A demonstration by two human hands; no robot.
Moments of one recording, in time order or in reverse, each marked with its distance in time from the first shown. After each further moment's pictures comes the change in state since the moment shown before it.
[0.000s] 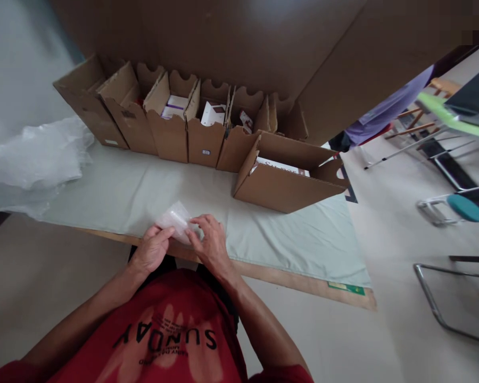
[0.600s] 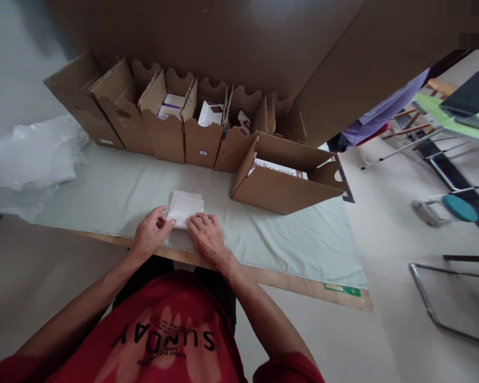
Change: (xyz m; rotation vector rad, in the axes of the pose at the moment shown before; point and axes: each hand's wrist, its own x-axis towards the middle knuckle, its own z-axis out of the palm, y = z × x) left_hand 0.035 0.002 -0.028 1.046 0.142 0.416; right_hand 0.015 0.033 0.010 -0.512 -0.193 -0.382
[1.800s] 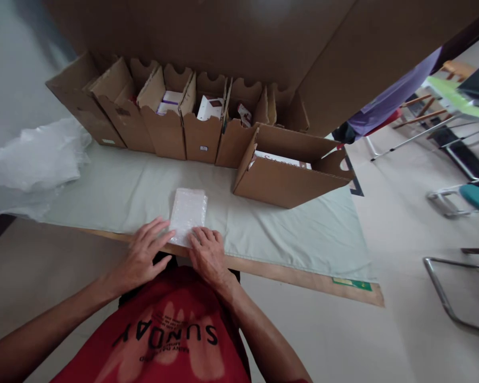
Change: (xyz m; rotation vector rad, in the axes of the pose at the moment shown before) left_hand -0.054 0.002 -0.045 0.305 -0.179 0.641; right_hand -0.046 -0.039 0.007 0.069 0.081 0.105
